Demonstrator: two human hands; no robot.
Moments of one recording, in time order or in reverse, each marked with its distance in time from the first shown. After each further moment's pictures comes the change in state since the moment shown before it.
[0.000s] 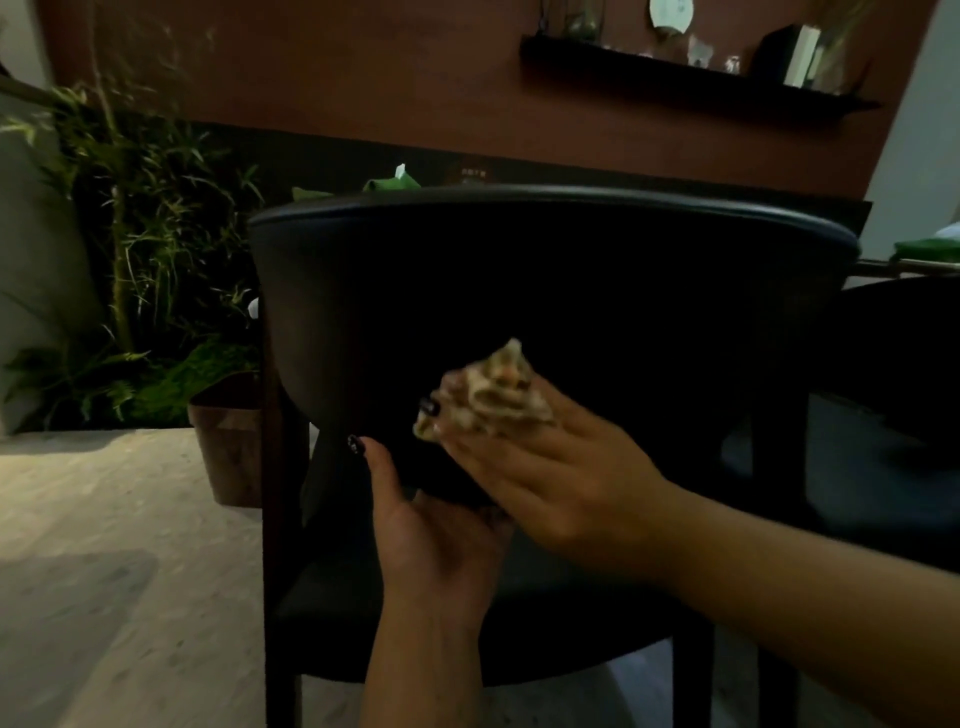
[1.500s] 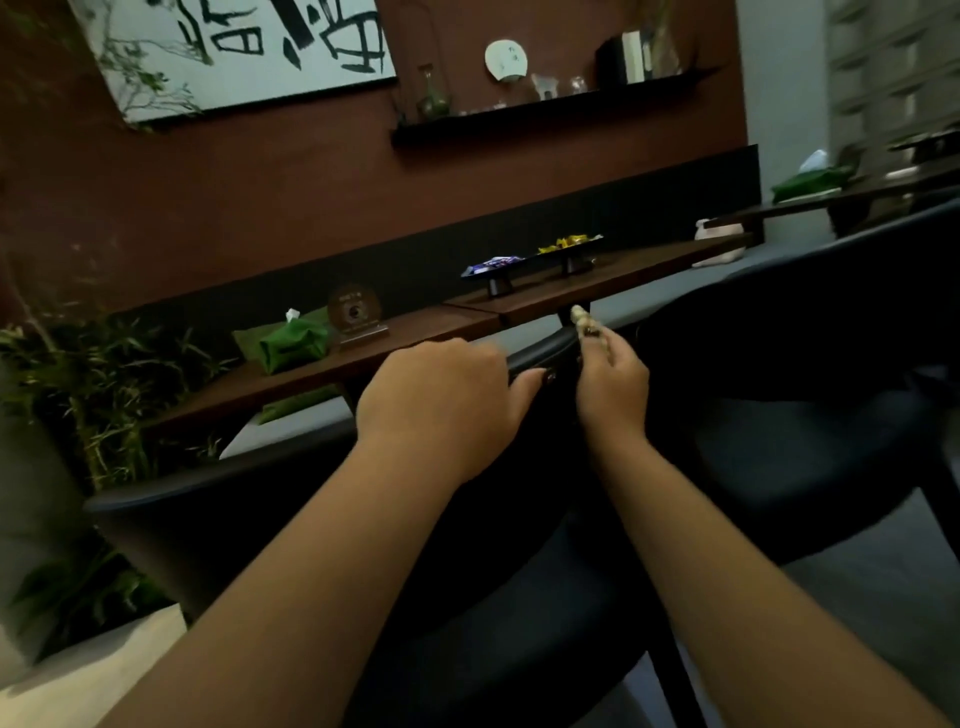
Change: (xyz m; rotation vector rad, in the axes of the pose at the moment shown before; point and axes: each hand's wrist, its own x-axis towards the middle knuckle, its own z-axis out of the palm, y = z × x) left_hand 0.020 -0.068 0.250 -2.869 0.488 -1.083; right_hand -0.100 0.146 -0.012 0.982 0.746 2.057
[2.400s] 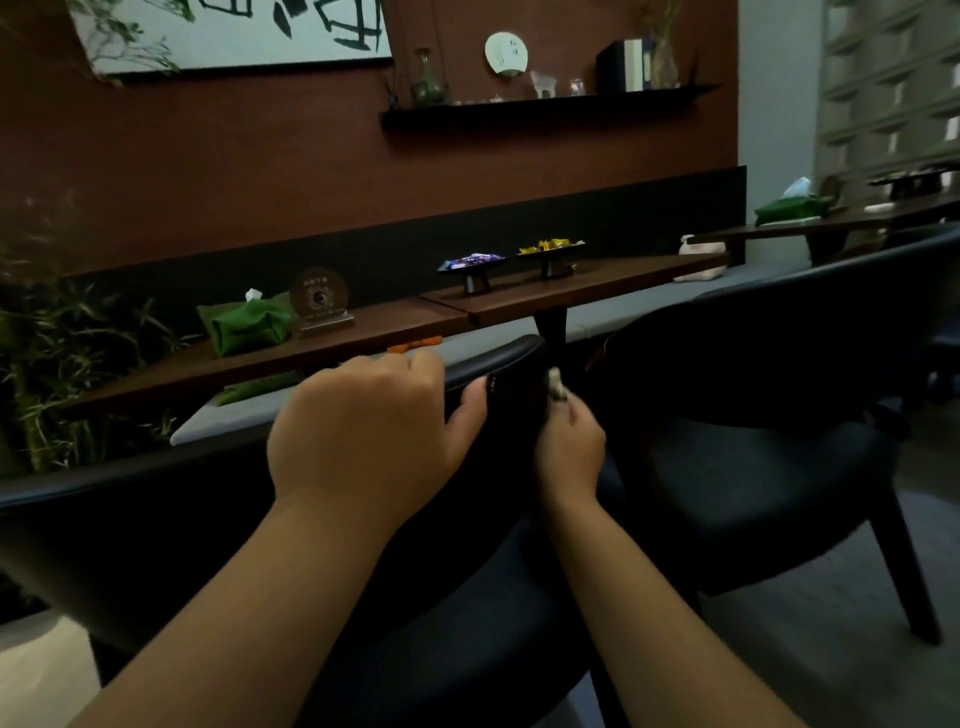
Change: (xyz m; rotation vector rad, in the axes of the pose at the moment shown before) left_hand -0.016 0.020 -0.001 0.050 0.207 -0.114; right_hand 0.024 0.076 -0.008 -0.033 0.030 0.086
